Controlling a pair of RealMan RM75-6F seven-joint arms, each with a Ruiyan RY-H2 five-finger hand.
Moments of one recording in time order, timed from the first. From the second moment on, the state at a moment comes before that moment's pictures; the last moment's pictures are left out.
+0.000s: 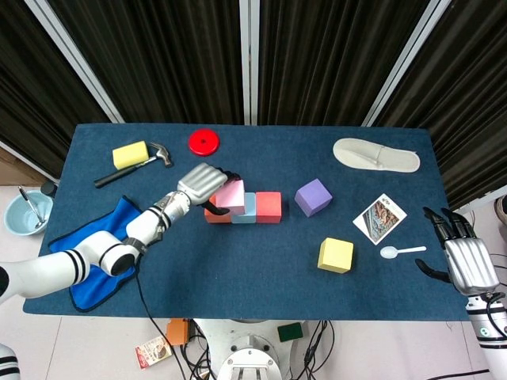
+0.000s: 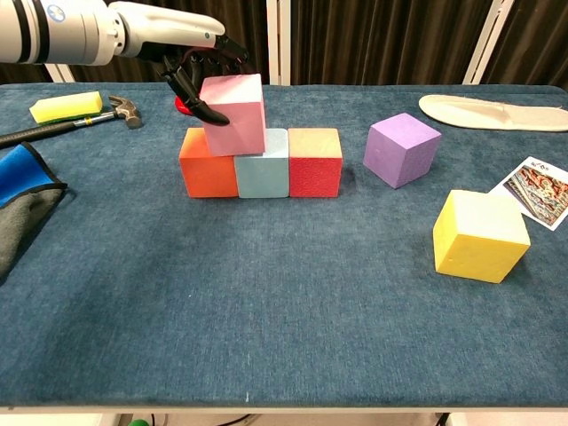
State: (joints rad) left arm -1.07 -1.37 -0.19 -1.39 1.17 0.60 0.05; right arm 0.16 -1.04 0.05 -1.67 -1.55 1.44 0.04
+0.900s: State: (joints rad) left arm -1.08 -1.37 -0.17 -1.38 1.17 0.59 0.04; right arm 0.16 -1.04 0.05 -1.66 -1.54 1.43 0.05
